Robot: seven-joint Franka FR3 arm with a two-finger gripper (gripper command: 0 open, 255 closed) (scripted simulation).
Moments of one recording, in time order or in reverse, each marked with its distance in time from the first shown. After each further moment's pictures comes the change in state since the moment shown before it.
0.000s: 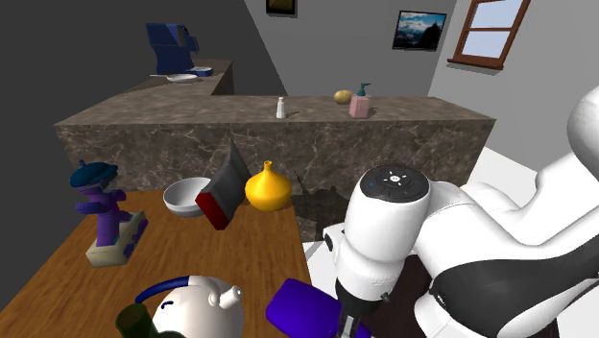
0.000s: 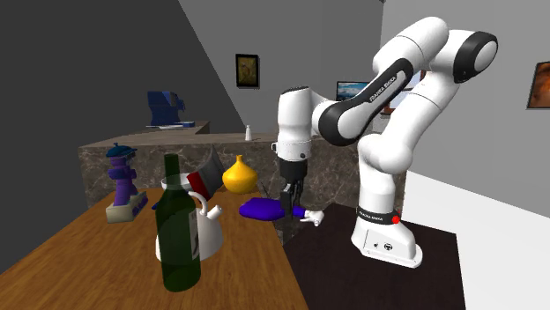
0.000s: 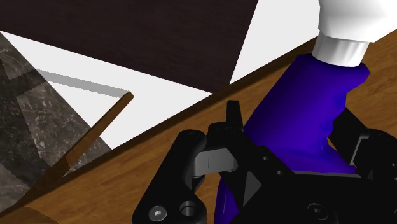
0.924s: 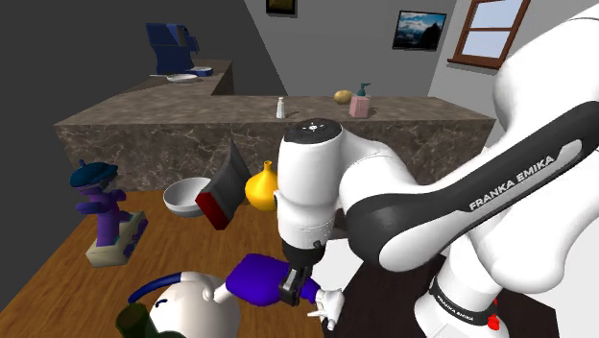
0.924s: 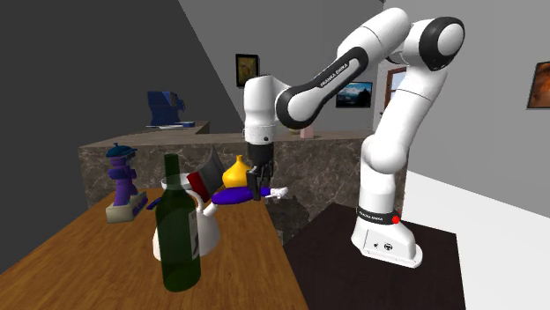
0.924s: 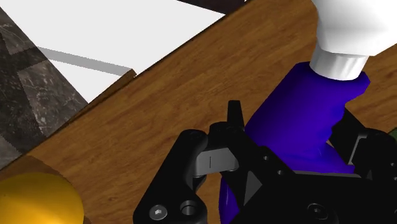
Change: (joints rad) arm -0.190 0.222 -0.070 0.245 -0.173 -0.021 -0.084
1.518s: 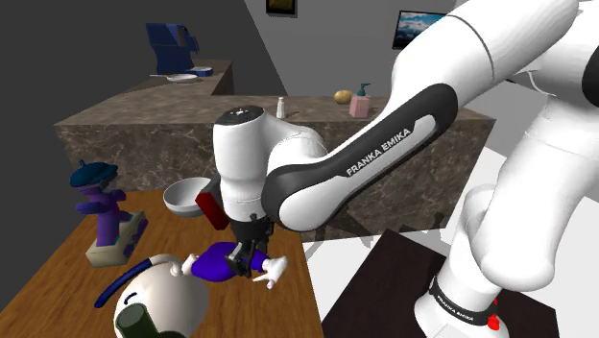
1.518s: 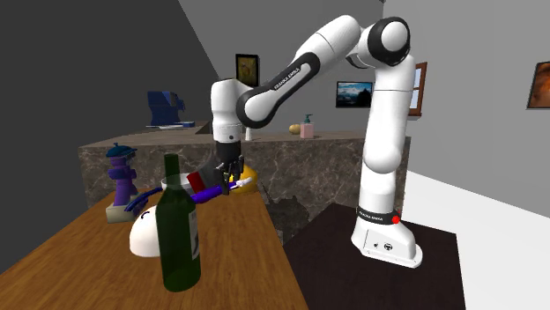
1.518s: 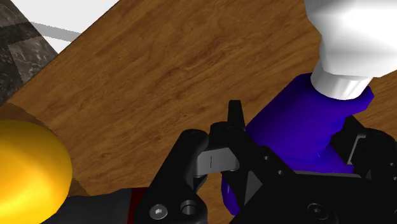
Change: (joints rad) arm -0.130 0.330 -0.018 0.291 -0.187 0.018 0.000
